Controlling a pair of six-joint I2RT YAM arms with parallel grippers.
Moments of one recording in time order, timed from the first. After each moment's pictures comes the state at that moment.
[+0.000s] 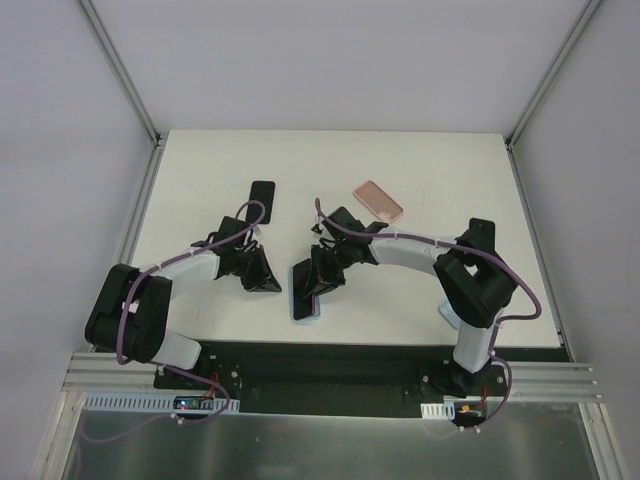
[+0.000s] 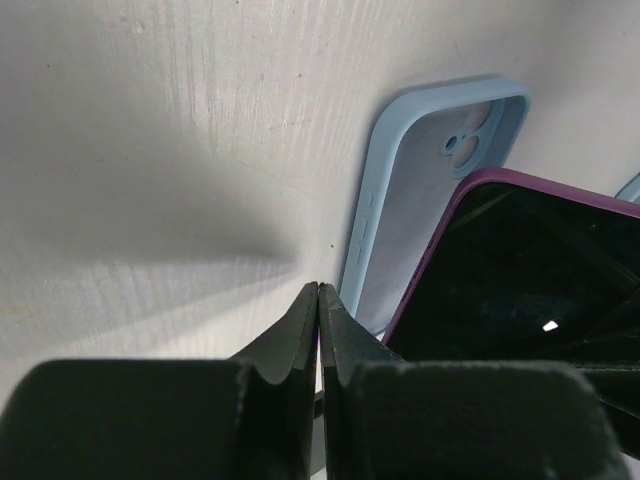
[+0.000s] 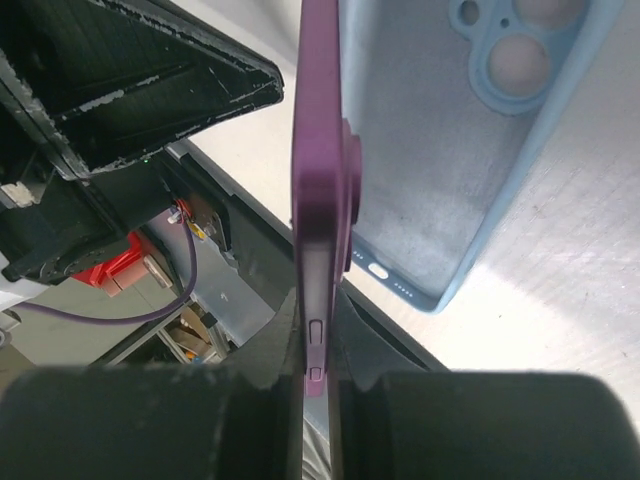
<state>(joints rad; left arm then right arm) -0.31 1.43 0.62 -0.33 0.49 -0.71 0.82 1.83 1.14 -0.38 -0.62 0.80</state>
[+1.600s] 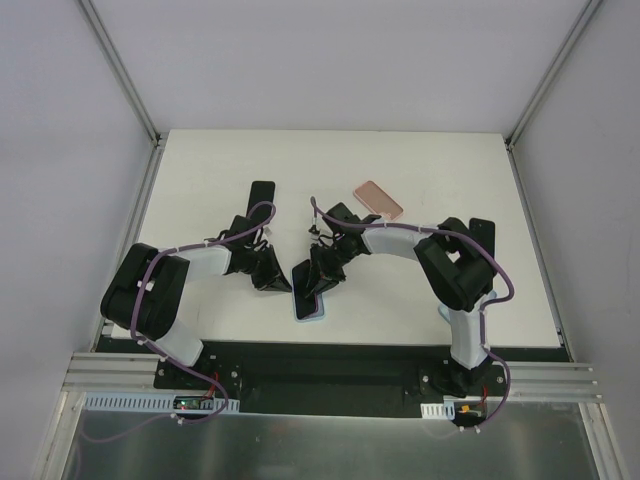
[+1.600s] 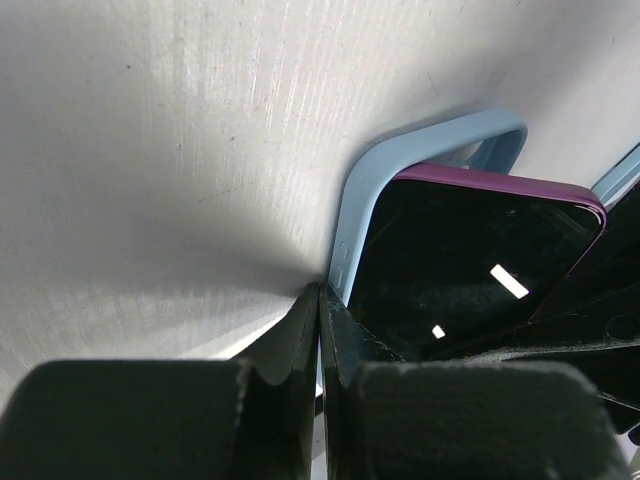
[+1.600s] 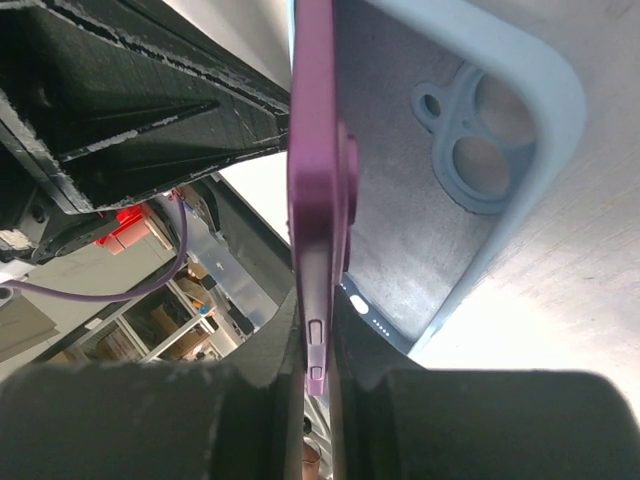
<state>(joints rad) -0.36 1.58 0.65 -0.21 0.56 -0.78 0.76 1.99 1.25 -0.45 -0.75 0.66</state>
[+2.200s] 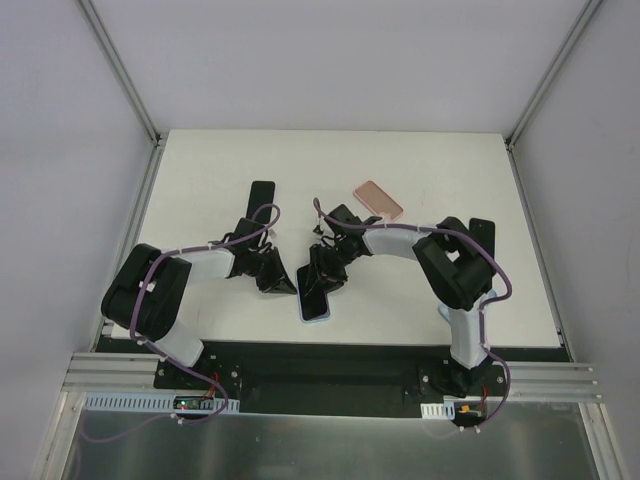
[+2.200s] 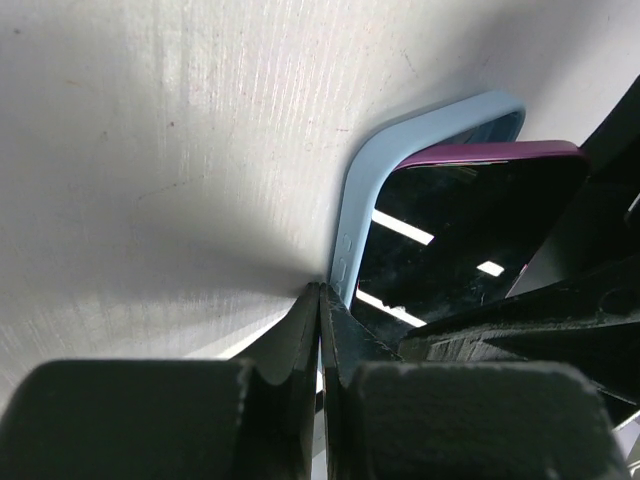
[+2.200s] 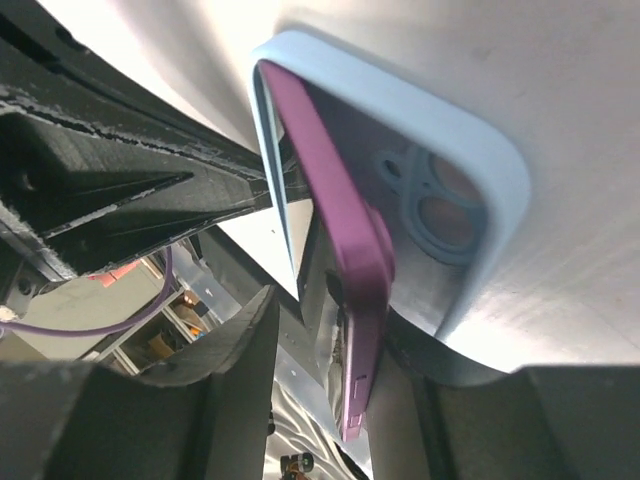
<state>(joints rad) -0.40 1.58 0.64 -0.17 0.56 -0.81 0.75 2.01 1.22 -0.41 -0.70 0.69</state>
